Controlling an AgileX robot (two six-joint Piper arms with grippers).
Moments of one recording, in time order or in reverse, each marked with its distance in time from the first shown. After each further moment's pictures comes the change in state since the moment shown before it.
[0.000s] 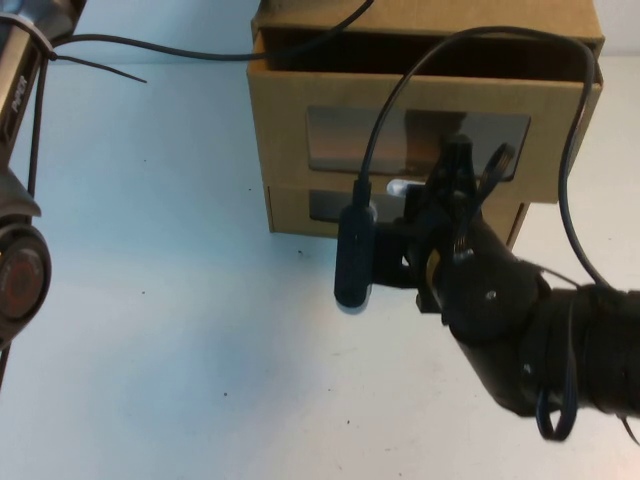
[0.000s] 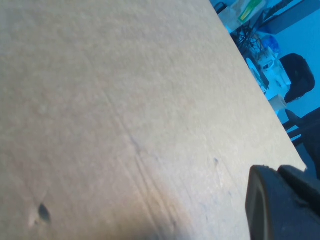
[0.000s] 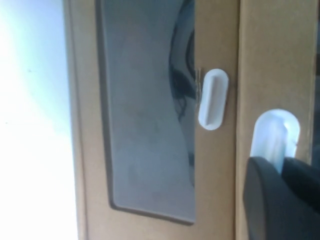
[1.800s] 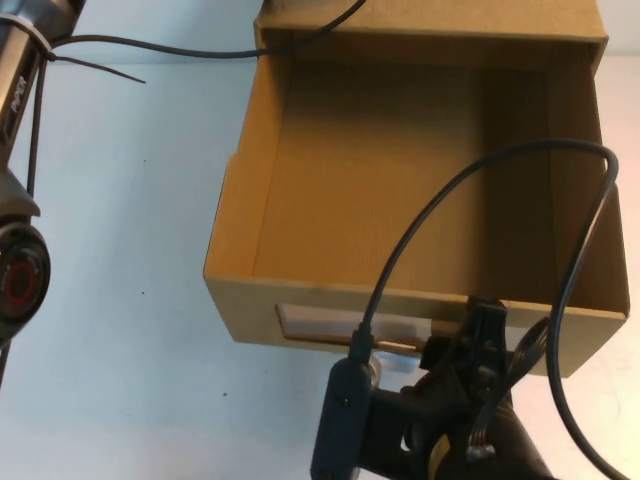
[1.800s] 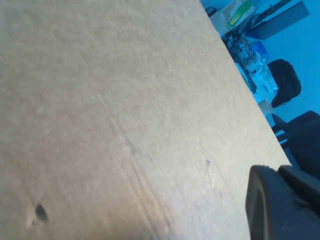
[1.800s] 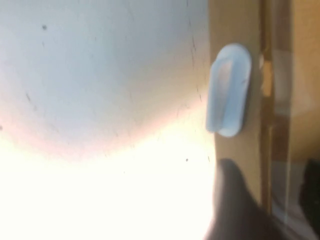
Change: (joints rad) right arm 0.477 -0.159 0.081 0.581 0.425 -0.054; left arm 0.002 0.000 0.000 -0.041 0.001 -0.015
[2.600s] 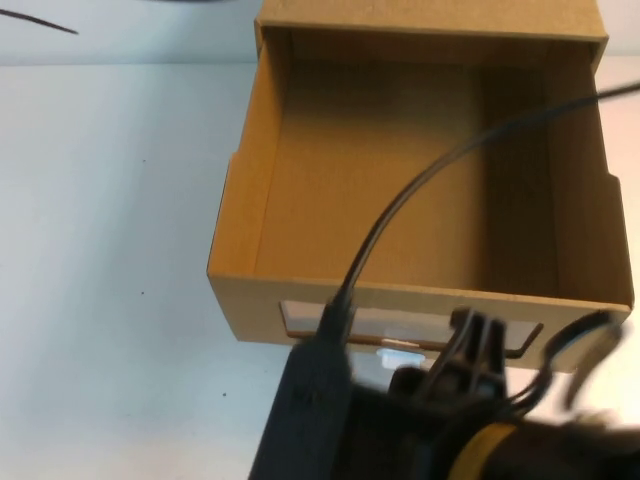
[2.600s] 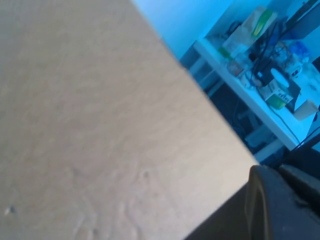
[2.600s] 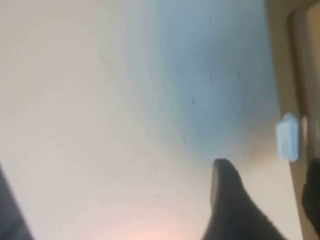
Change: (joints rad) right arm 0.104 -0.132 -0.354 0.516 0.104 -0.281; left arm 0.004 -0.167 -0.057 0.169 0.032 0.014
